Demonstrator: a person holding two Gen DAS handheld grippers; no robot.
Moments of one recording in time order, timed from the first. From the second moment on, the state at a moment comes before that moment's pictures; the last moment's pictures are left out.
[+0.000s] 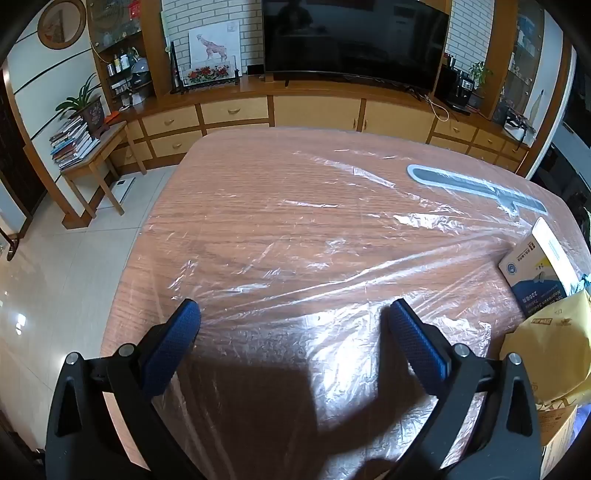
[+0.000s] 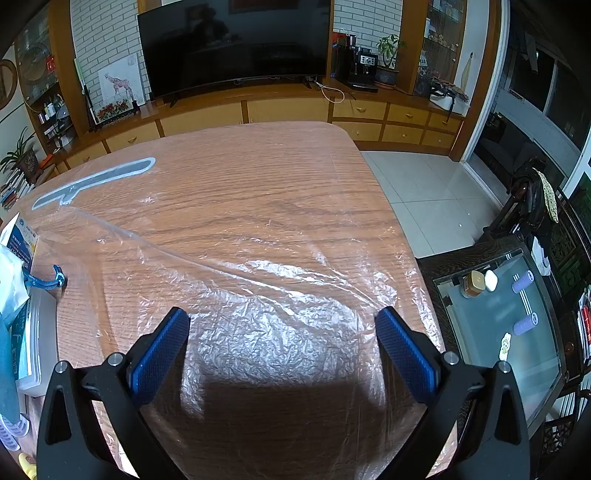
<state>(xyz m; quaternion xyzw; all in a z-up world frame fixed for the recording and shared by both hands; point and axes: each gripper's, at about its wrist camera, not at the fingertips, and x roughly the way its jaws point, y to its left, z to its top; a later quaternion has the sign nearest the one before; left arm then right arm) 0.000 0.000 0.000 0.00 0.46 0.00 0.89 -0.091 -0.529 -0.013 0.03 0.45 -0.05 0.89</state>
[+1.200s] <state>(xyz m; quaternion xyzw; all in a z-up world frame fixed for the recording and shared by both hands) -0.018 0.004 -0.002 0.01 0.46 -0.03 0.89 -0.095 -0.531 -0.010 0.02 0.45 -0.04 0.89</state>
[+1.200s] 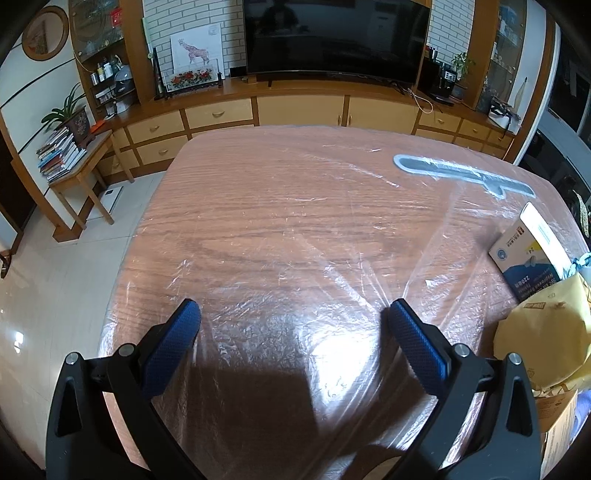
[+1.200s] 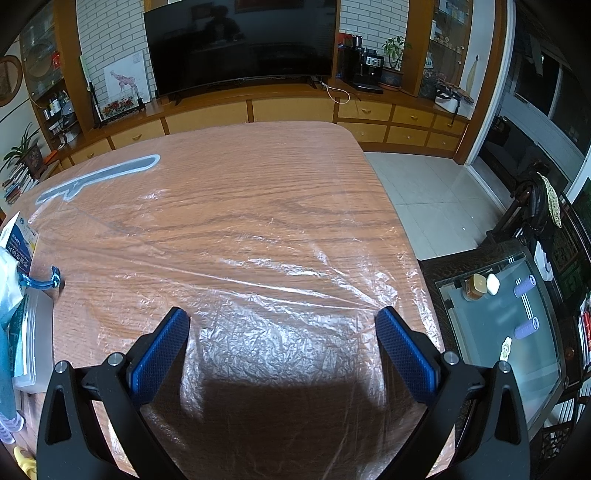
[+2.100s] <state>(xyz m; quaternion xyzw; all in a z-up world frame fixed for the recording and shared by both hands) -0.012 0.001 0.000 0.01 0.46 -0.02 0.89 -0.098 -0.528 -0.013 0.02 0.45 -0.03 0.89</state>
